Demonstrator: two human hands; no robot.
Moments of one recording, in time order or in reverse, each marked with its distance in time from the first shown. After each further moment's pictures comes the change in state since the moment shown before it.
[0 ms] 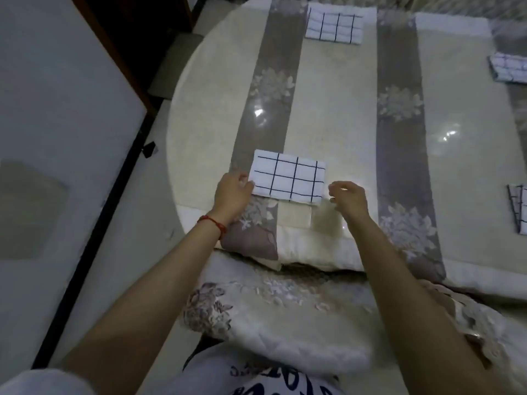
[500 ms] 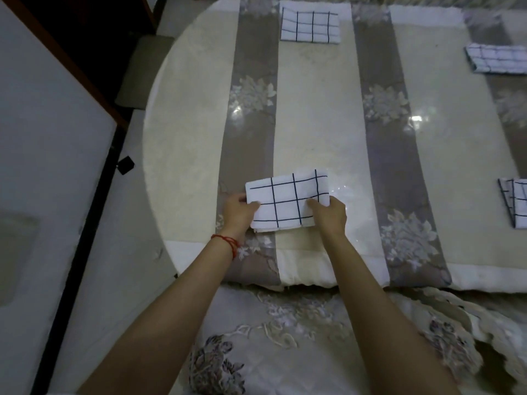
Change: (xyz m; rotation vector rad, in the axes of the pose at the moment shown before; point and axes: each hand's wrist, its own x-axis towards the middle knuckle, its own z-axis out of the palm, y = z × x) left_hand 0.043 0.001 0.033 -0.410 -0.118 -0.304; right_hand 0.004 -0.010 0.044 0.089 0.174 0.087
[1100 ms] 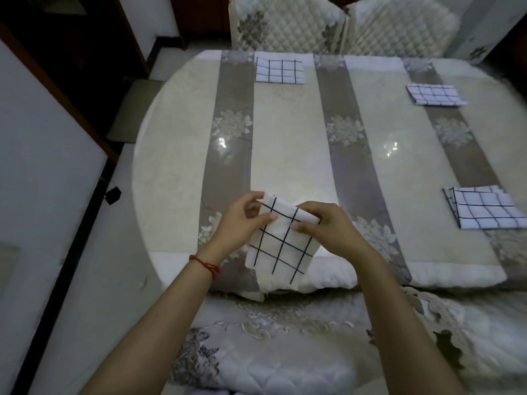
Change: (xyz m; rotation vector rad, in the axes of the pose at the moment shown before) left_hand -0.080 0.035 -0.001 0.011 -0.358 0.503; right_hand -0.072 -0.043 -0.096 -0.307 -0.429 -0.552
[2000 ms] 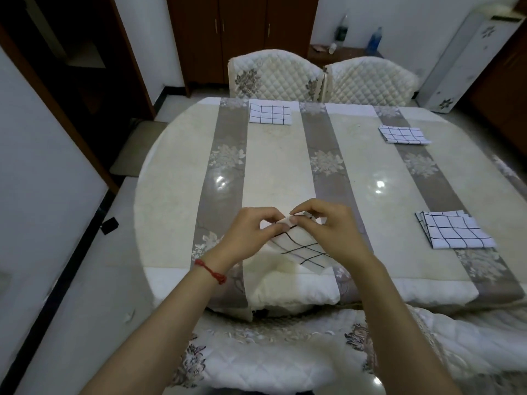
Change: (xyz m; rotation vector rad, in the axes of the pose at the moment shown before) left_hand -0.035 0.067 0.026 0.310 -0.077 0.418; right_hand -0.045 -0.038 -0.031 -0.040 0.294 -0.350
